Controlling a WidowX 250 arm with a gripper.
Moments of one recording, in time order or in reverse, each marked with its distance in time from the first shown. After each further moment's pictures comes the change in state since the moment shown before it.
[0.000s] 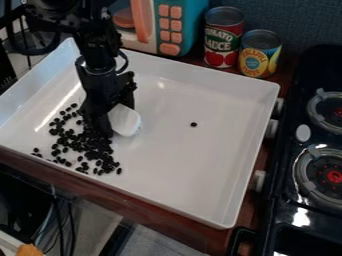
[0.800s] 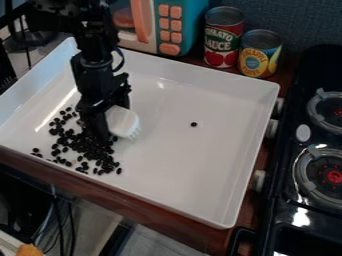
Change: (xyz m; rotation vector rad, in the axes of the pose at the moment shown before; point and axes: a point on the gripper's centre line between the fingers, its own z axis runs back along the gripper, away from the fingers) arm 0.003 0.005 0.012 0.083 0.047 0.132
